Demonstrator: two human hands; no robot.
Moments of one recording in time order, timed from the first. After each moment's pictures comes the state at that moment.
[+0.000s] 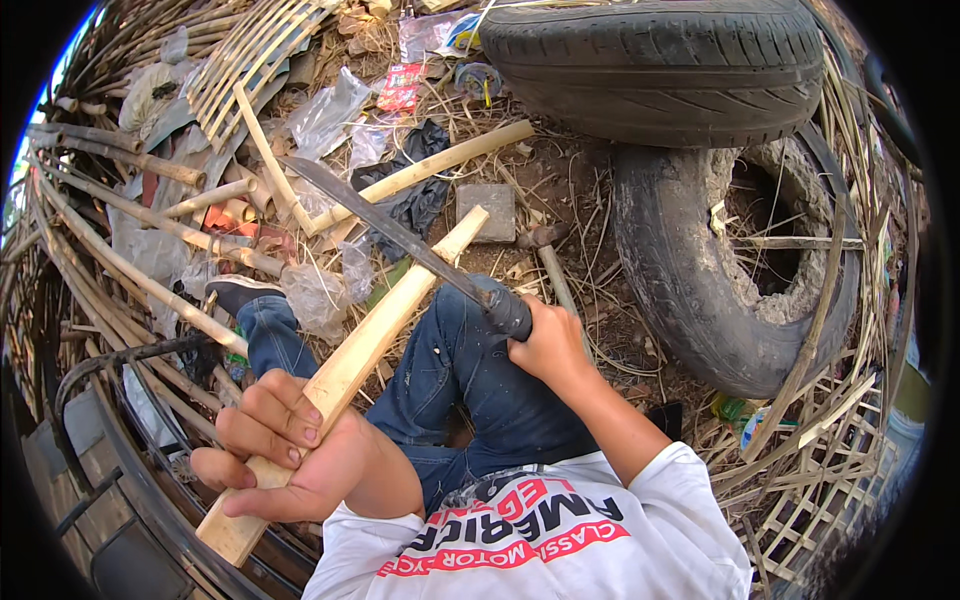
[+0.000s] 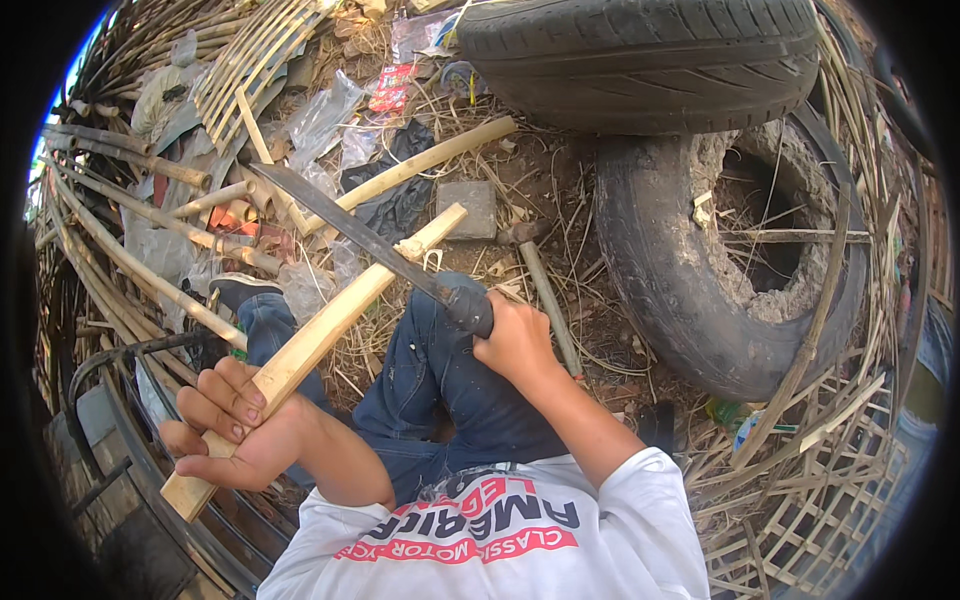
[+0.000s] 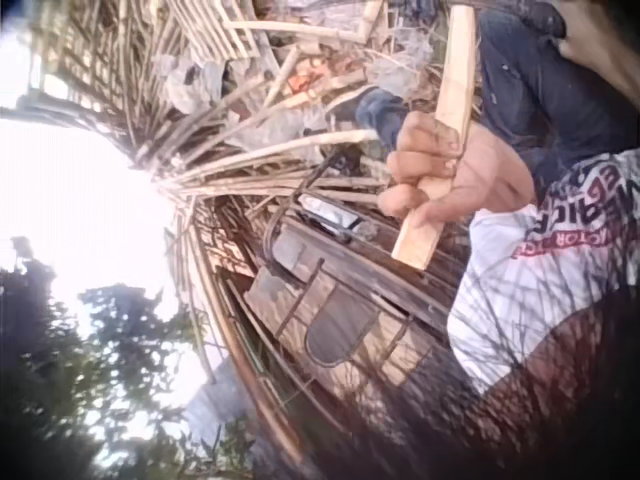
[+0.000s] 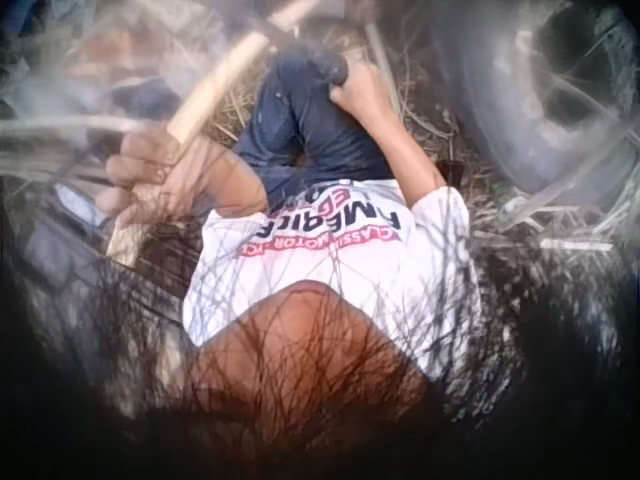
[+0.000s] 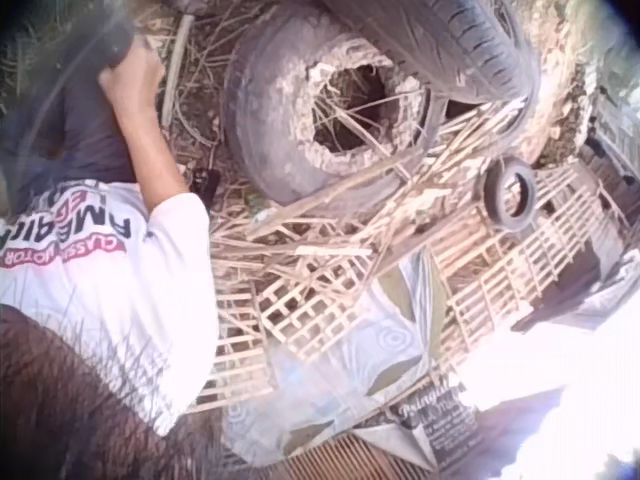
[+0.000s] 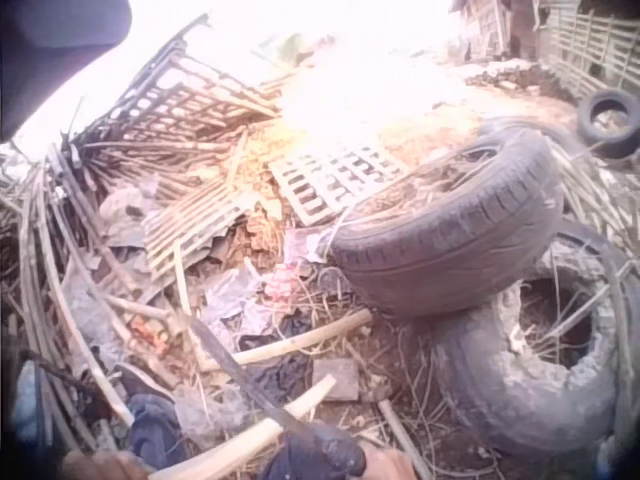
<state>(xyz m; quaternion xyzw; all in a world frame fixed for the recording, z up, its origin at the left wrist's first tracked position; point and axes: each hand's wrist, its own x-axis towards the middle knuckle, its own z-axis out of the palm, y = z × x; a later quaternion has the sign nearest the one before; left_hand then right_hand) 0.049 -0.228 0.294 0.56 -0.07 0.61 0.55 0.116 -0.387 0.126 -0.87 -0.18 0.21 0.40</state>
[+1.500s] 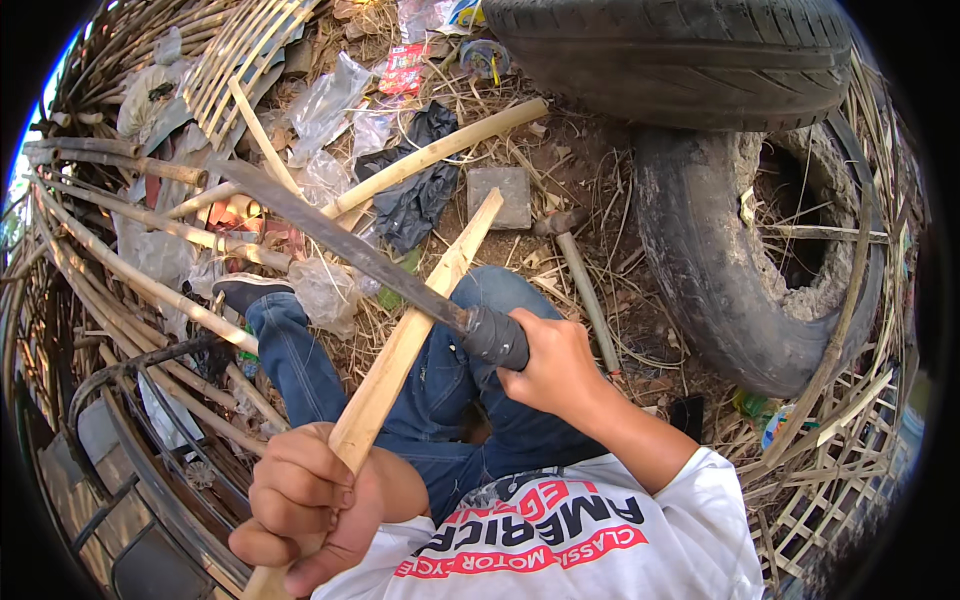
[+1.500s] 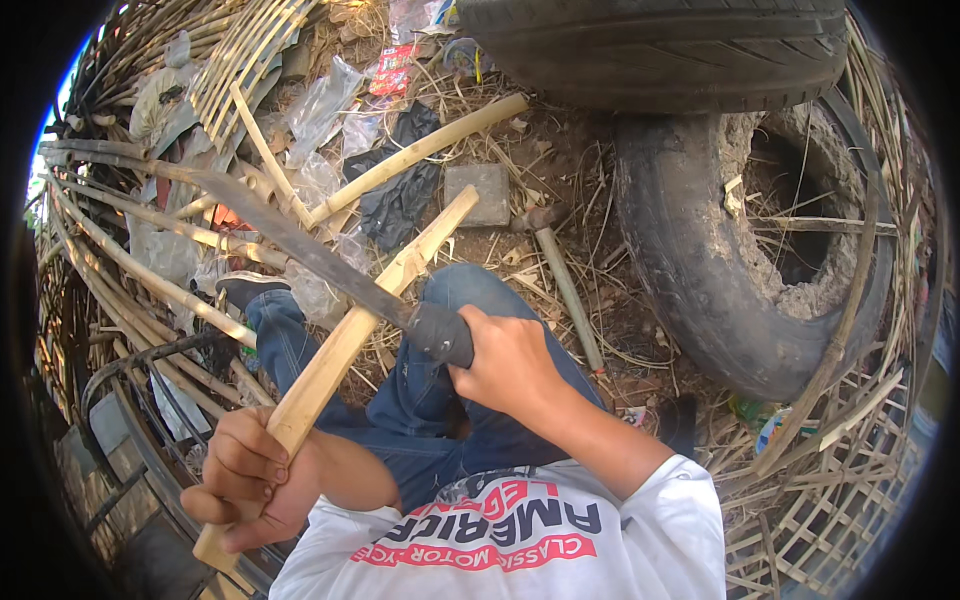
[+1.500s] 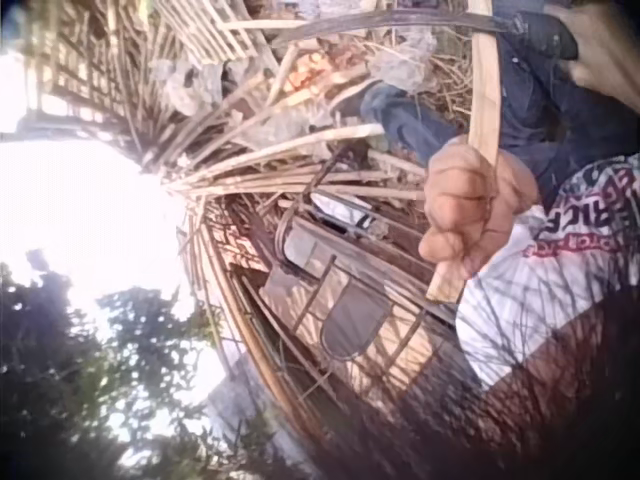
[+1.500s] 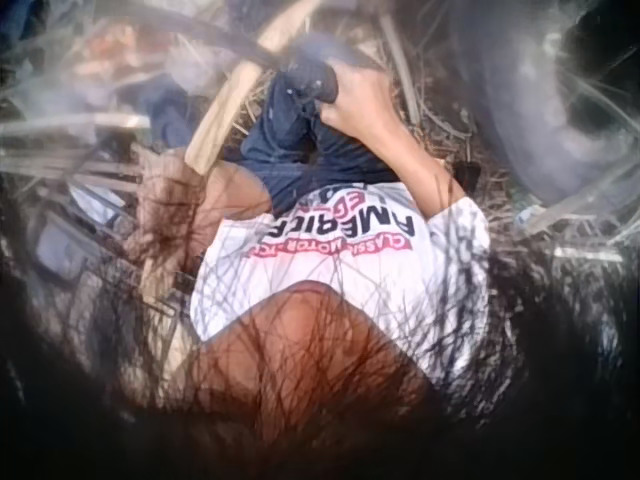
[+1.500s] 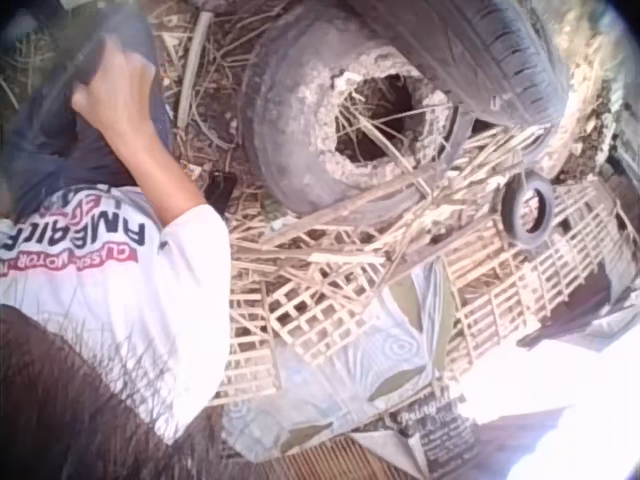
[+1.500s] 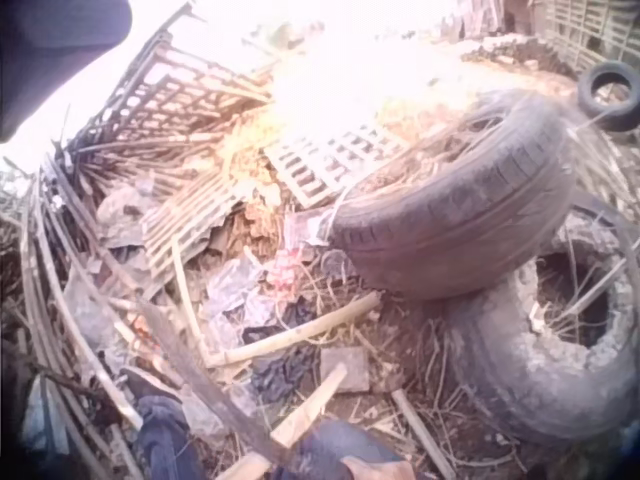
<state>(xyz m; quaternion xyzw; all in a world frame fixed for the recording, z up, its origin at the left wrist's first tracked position) 0.036 -0.224 0.284 0.61 -0.19 0.55 0.54 0.112 -0.376 0.156 -0.81 -0.24 0.23 0.49</state>
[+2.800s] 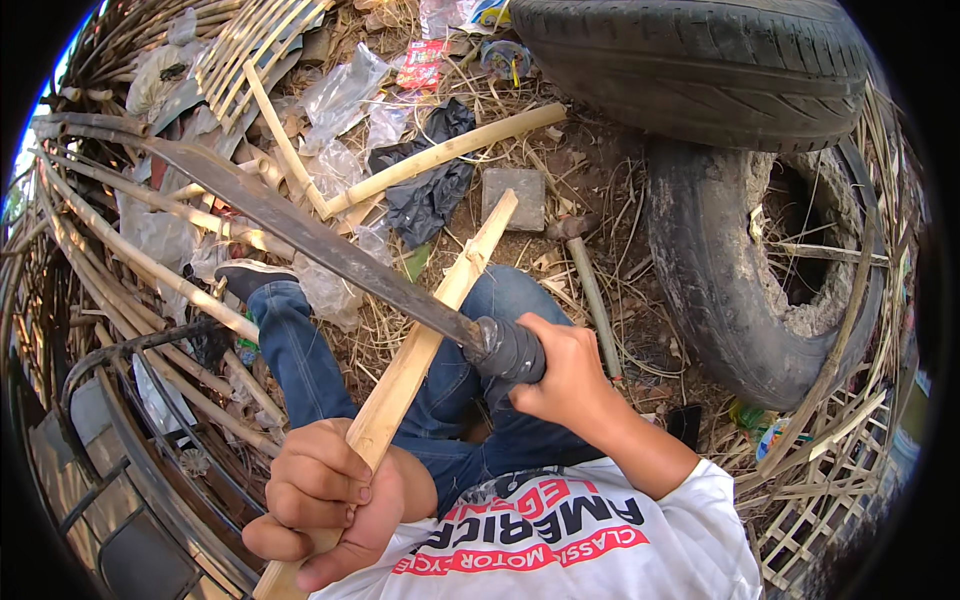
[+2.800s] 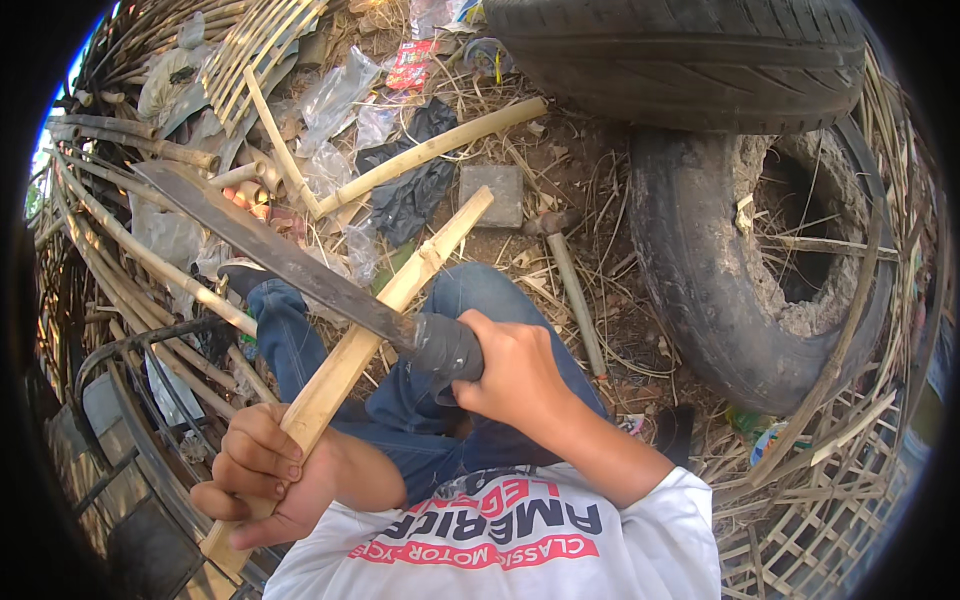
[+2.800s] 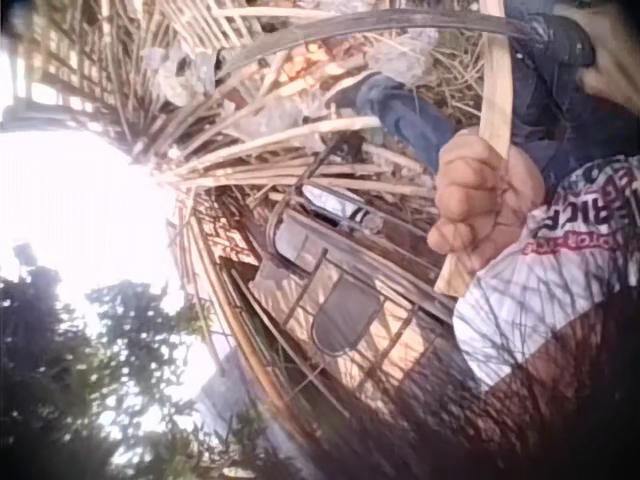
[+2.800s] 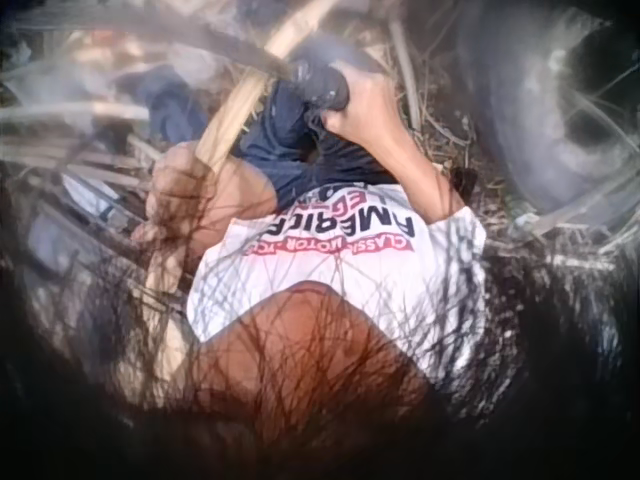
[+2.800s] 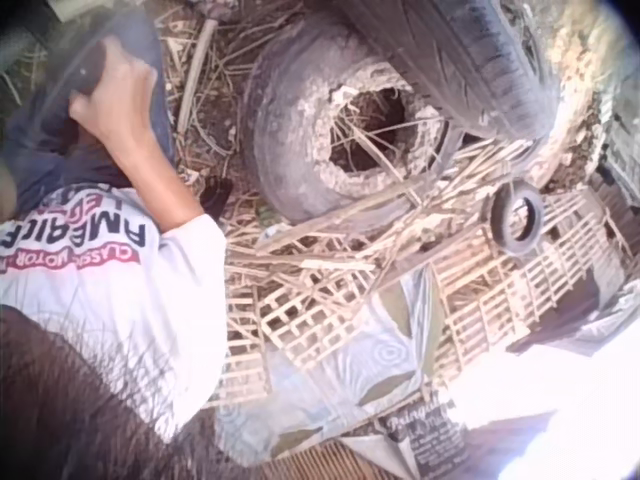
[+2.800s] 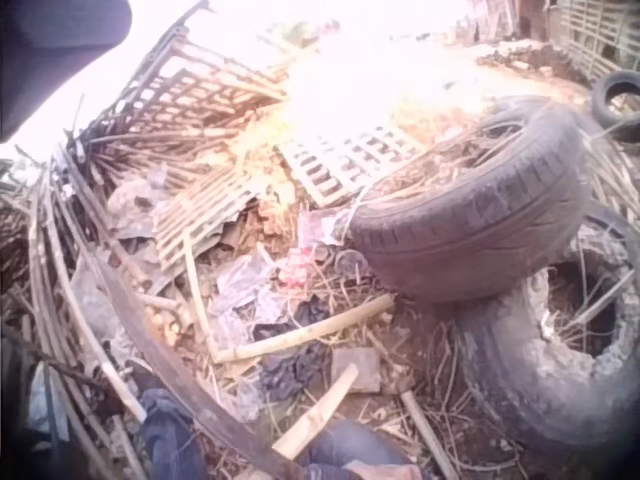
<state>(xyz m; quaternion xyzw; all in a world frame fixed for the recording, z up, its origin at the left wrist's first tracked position) 0.033 -0.230 0.280 0.59 -0.14 0.59 0.52 0.113 -0.374 0.185 -0.77 -0.27 0.22 0.53</state>
